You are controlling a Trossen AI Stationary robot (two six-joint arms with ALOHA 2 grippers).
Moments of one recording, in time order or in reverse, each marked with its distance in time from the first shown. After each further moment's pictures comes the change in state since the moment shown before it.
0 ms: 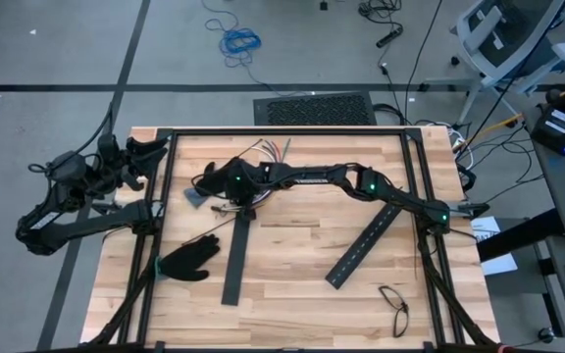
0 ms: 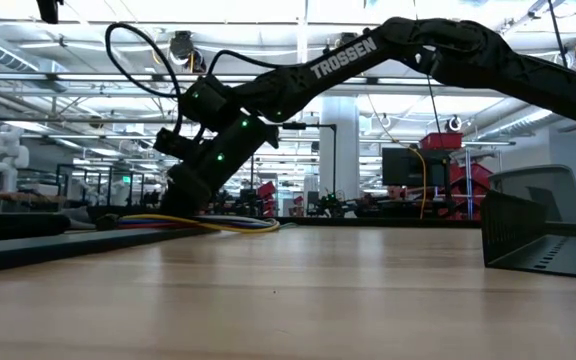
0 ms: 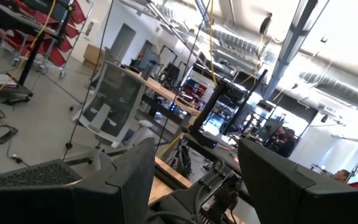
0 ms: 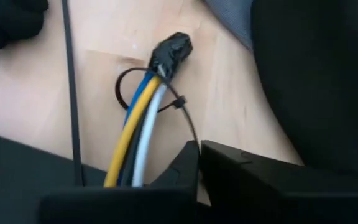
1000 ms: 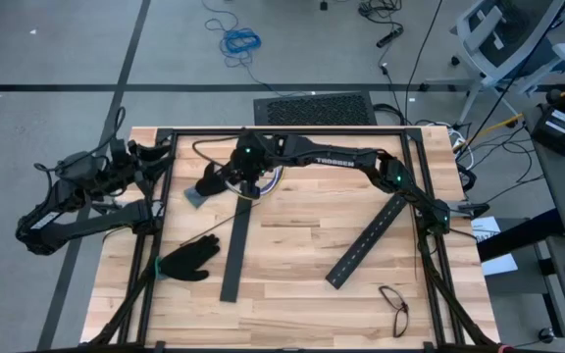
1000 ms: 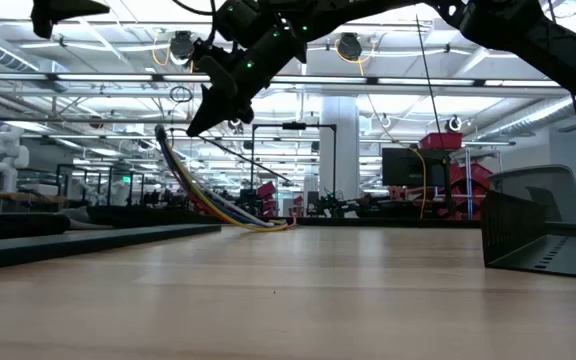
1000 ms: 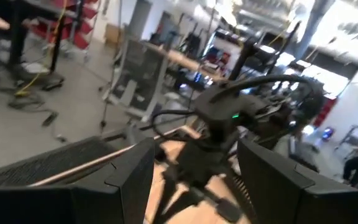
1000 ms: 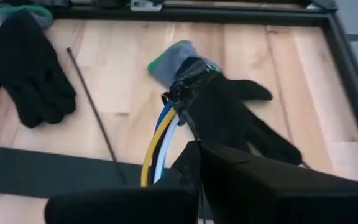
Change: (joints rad) left arm 0.000 0.000 0.000 -0.175 -0.025 0.106; right arm -0.031 -0.313 -0.006 -0.233 0.070 0.145
